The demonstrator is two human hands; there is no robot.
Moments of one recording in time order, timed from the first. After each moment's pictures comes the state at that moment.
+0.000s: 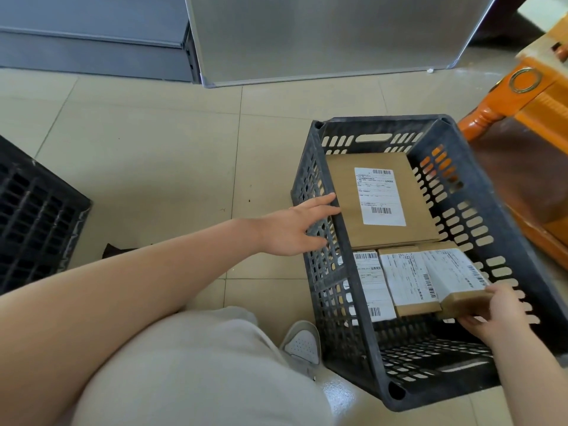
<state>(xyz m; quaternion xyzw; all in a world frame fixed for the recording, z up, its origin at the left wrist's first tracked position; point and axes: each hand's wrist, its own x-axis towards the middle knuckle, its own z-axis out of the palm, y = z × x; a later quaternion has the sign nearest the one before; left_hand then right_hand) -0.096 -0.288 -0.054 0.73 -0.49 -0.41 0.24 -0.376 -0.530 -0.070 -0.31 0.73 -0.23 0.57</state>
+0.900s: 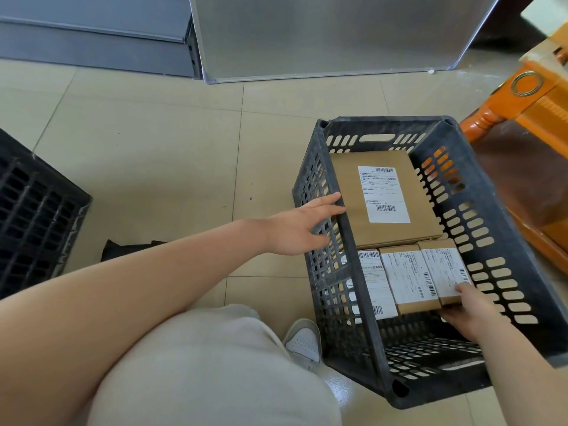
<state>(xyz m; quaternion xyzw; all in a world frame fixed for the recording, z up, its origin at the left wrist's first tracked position) -0.096 -0.286 -0.058 0.72 -0.49 -0.42 0.27 -0.369 -0.525 -0.103 -0.38 0.73 -0.14 0.55</state>
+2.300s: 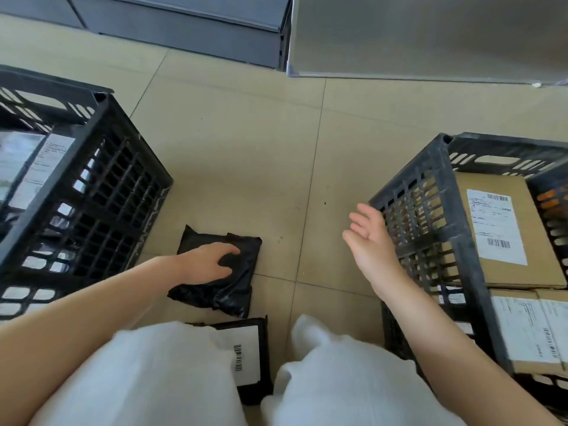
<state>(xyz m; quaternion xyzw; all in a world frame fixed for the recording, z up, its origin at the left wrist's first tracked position) 0.009 -0.004 -0.181 0.84 -0.22 -0.47 0.14 -0.116 -0.290 -0.105 -0.75 0.33 0.02 0.57</state>
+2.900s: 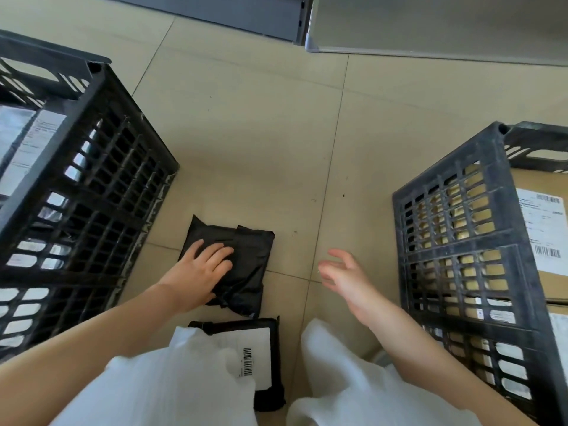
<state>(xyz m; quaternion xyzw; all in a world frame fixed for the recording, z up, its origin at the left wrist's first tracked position) -0.016 0.045 -0.242 0.84 -0.44 -0.24 -0.20 -0.117 -0.247 -0.206 -0.64 0.42 0.20 0.61</state>
